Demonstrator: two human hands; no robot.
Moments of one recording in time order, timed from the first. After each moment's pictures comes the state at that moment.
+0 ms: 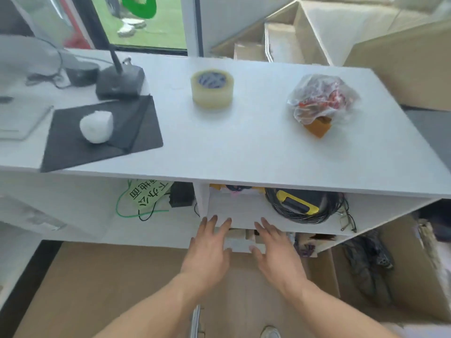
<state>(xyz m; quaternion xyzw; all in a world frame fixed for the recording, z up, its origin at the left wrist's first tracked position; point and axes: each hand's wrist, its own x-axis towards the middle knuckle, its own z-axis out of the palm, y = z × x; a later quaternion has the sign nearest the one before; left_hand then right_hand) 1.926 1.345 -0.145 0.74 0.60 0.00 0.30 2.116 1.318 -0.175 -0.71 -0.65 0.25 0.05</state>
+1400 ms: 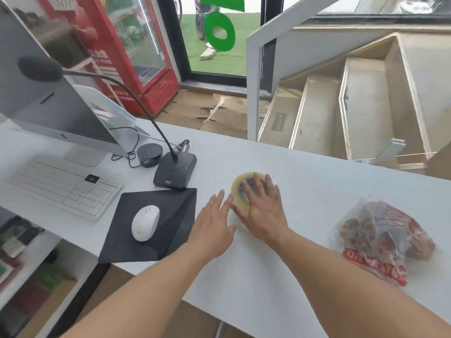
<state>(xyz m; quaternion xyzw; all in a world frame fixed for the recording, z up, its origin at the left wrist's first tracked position) 1.910 1.609 0.027 0.68 0.70 0.04 0.20 2.058 1.685 -0.022 -0.56 -0.81 0.14 0.08</state>
